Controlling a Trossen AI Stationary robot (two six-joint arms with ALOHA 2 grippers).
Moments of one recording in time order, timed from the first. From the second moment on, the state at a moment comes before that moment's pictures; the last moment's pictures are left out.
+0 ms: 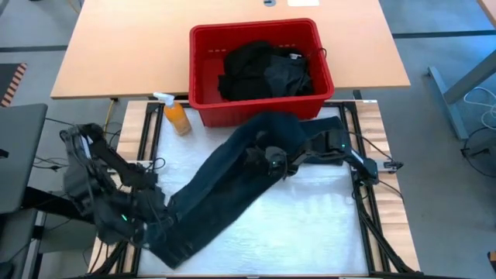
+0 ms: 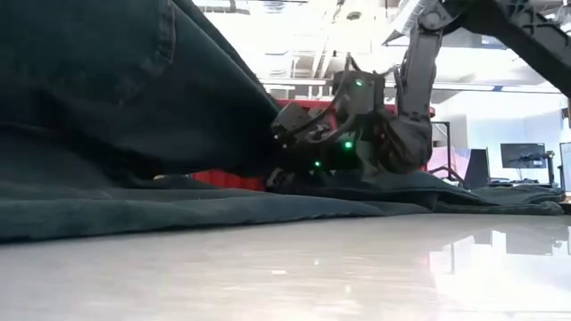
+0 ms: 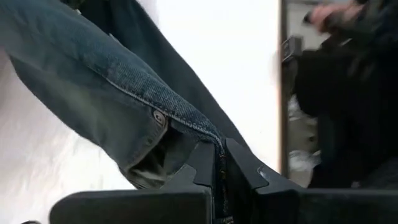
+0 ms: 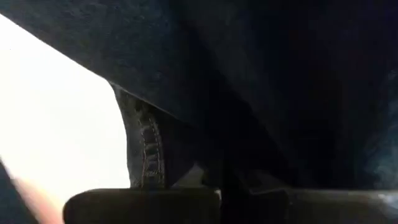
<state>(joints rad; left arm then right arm) -0.93 1.39 1.71 -1.40 -0.42 -0.95 -0.12 2.29 0.98 1.47 0.70 -0.96</state>
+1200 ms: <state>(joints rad) -0.96 1.75 1.32 -1.11 -0.14 -1.15 0.15 1.48 0.97 -0.38 0.34 -0.30</state>
